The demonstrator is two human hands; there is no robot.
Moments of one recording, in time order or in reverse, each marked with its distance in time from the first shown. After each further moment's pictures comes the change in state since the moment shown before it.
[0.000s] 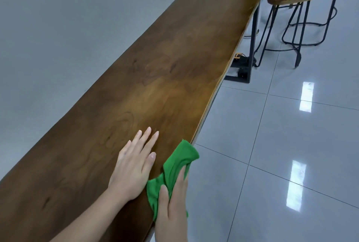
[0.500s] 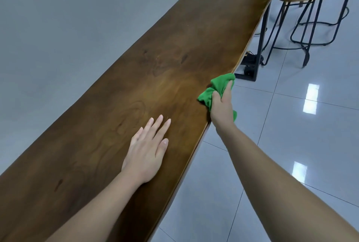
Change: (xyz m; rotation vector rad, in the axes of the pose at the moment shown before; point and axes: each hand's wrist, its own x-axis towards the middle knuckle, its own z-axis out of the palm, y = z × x) left_hand 0.004 0.007 -0.006 -0.028 -0.029 -0.052; right_hand 0.243 -0.042 -0.073 -0.005 0.092 -0.001
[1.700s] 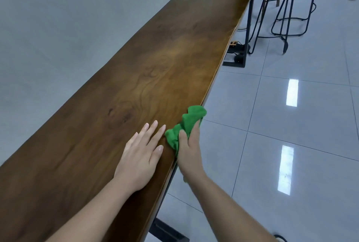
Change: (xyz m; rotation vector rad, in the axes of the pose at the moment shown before) left_hand -0.301 -0.097 0.018 0.013 0.009 0.128; right_hand -0.439 0.060 0.106 0.093 -0.061 -0.032
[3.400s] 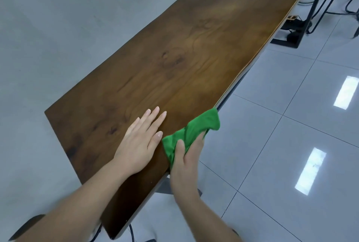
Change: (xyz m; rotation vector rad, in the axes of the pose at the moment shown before) left_hand -0.211 -0.047 0.010 -0.007 0.041 -0.182; right_hand -0.240 0.036 0.062 0.035 -0.107 0.045
